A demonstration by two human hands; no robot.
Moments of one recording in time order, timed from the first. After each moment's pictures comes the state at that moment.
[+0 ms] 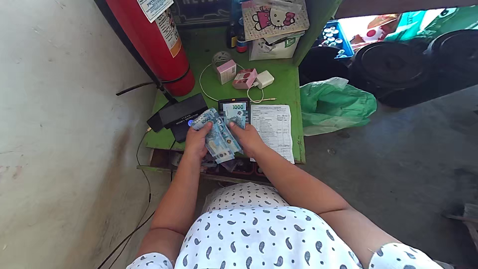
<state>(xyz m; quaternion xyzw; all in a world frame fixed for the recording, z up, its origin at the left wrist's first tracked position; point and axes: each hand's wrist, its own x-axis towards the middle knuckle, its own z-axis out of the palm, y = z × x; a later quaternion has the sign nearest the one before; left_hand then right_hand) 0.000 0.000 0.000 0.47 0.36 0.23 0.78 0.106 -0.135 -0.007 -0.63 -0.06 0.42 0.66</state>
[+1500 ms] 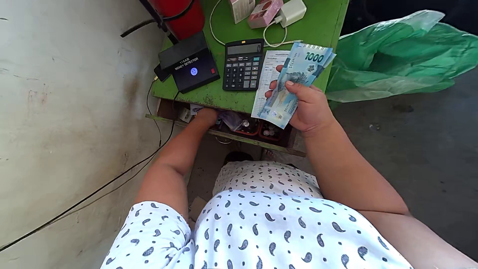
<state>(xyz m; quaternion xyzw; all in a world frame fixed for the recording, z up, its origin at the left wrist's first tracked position) -0.024 -0.037 -0.079 0.87 0.25 -0.42 0.02 0.137 -0.269 -0.005 -0.39 -0.15 0.45 0.79</state>
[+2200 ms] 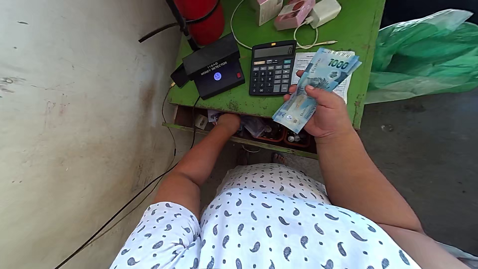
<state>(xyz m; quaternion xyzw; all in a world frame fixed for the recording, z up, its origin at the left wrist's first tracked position) -0.037 -0.024 -0.072 0.90 0.22 -0.38 0.08 0.098 -0.216 -0.015 -0.42 -0.11 0.40 0.81</state>
